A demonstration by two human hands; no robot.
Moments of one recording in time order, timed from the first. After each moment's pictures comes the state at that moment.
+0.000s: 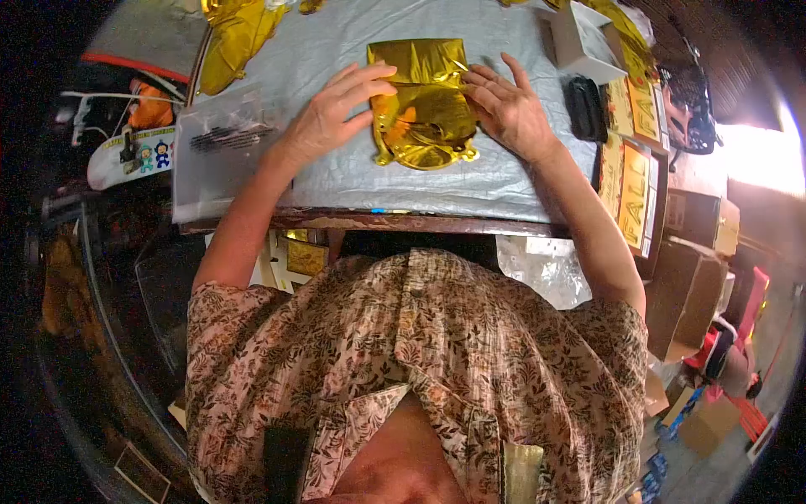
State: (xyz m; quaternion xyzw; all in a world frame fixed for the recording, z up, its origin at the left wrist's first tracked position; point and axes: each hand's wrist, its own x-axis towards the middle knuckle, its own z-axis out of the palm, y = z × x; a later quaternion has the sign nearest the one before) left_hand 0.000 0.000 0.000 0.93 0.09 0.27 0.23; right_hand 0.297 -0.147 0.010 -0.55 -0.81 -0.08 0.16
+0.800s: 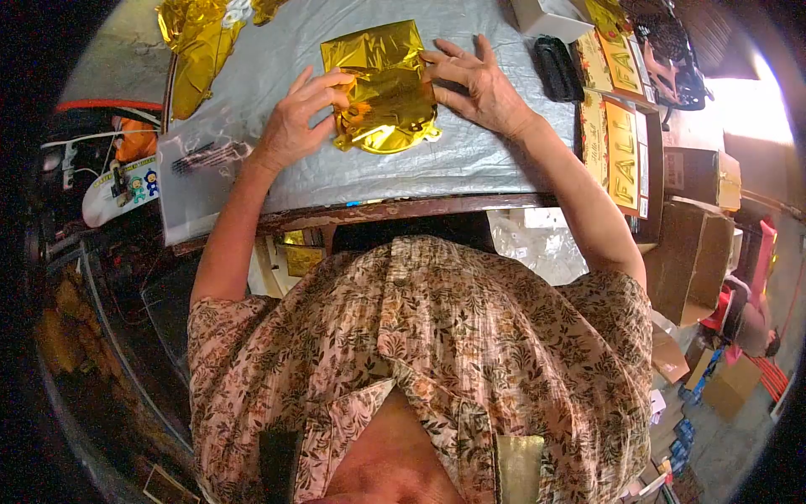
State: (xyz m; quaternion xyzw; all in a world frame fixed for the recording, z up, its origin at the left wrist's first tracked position) left_hand -0.009 -0.002 0.004 0.95 0.10 0.21 0.21; right_hand 0.293 -0.157 0.002 -0.58 -0.78 0.06 0.24
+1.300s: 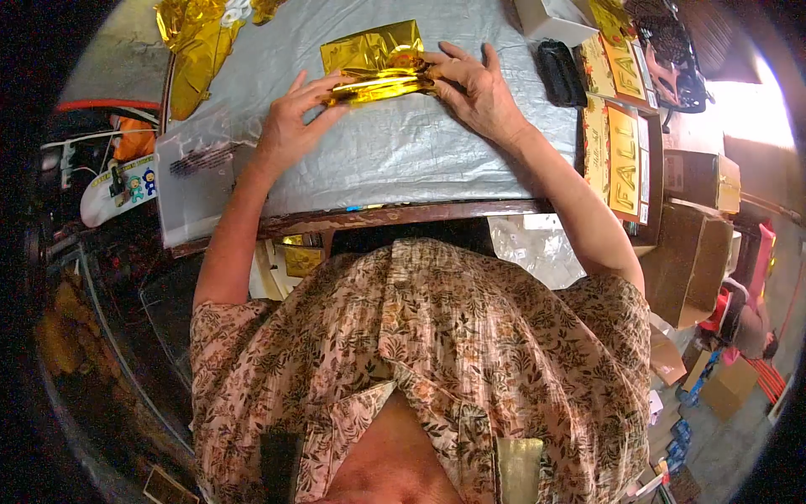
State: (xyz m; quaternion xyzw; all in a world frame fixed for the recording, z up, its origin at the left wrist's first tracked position) left_hand -0.007 -0.003 -0.002 0.91 0.16 0.24 0.31; right_hand 0.277 -0.159 0.001 -0.62 -0.71 0.08 0.31
